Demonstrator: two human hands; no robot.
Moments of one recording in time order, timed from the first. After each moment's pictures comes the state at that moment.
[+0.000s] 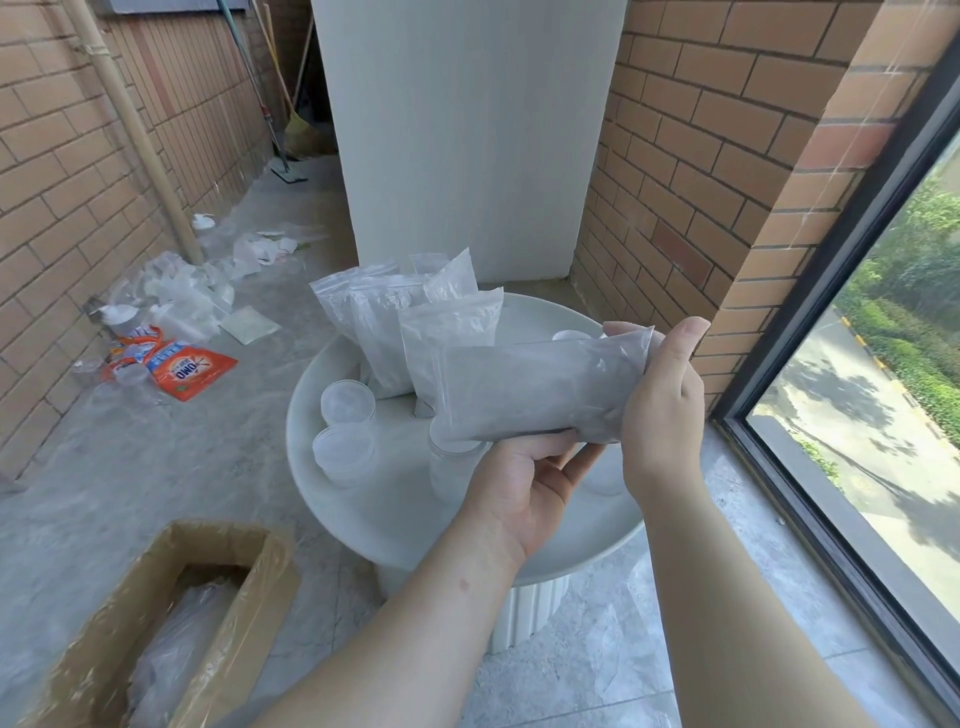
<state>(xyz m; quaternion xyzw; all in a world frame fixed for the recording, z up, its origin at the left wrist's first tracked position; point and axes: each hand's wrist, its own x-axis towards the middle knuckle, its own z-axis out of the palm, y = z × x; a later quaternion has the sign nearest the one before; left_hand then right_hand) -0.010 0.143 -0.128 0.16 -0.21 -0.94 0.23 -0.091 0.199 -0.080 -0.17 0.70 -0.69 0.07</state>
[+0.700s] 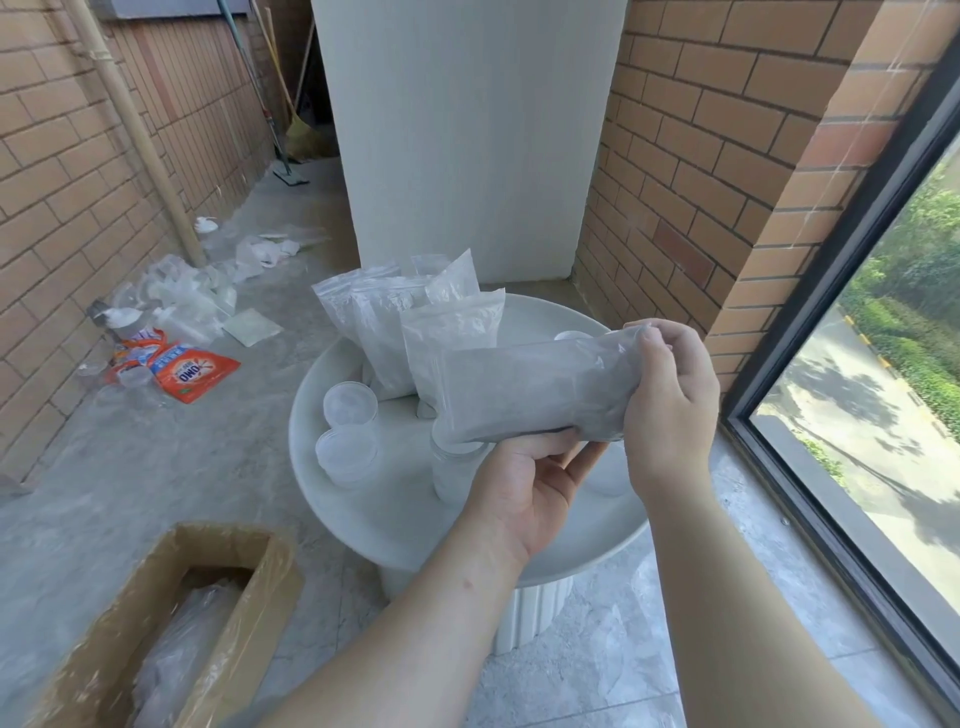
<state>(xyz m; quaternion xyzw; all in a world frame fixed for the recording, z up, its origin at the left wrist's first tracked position) -0.010 0.143 -0.124 0.16 -0.18 -0.94 0.23 -0.096 0.199 -0.086 -0.20 0.67 -0.72 0.01</state>
